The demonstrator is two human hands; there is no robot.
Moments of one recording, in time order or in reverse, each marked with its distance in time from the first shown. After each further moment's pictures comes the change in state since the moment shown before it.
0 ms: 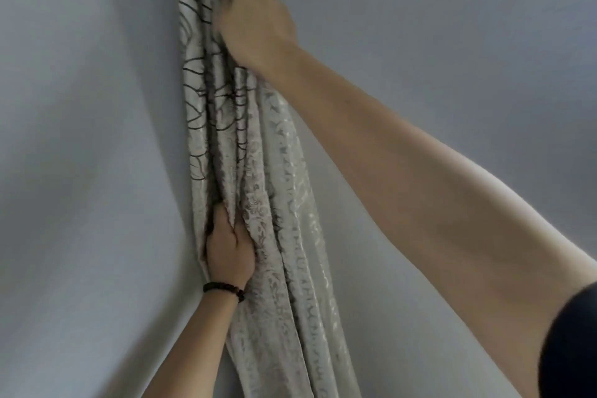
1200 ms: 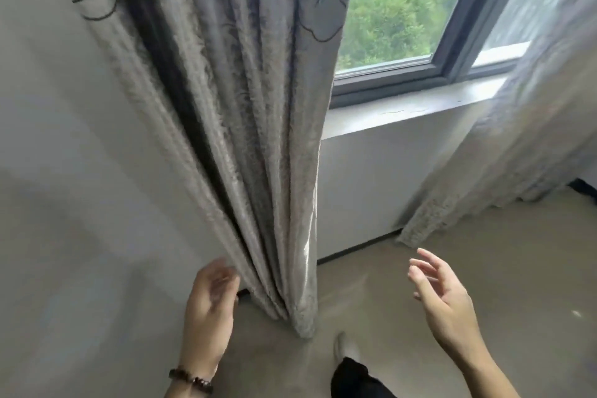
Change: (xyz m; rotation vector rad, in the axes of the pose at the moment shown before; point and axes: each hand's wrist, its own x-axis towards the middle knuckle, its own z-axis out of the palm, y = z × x) left_hand -0.357 -0.016 -0.005 -0.330 -0.942 -0.545; right_hand -0.680 0.171 -0.295 -0.039 0.178 1.410
